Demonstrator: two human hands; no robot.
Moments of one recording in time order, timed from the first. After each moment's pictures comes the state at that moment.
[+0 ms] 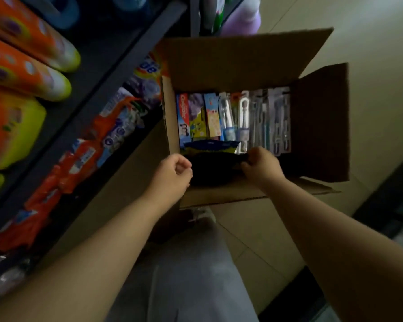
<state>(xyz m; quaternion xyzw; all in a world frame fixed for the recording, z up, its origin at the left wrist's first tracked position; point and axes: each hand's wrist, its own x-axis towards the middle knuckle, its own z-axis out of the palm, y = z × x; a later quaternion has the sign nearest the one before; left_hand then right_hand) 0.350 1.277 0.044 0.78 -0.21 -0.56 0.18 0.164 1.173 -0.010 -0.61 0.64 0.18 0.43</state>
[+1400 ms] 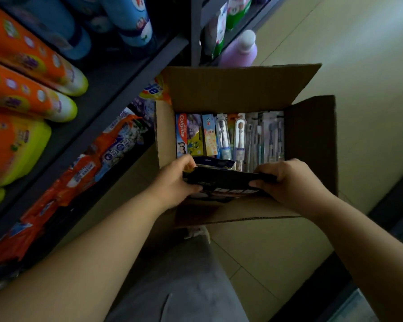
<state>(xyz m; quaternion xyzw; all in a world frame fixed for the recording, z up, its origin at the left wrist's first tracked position) 0.360 1.240 0.041 0.72 -0.36 -0.56 0.17 0.150 1.125 0.094 -0.84 0.38 0.15 0.36</state>
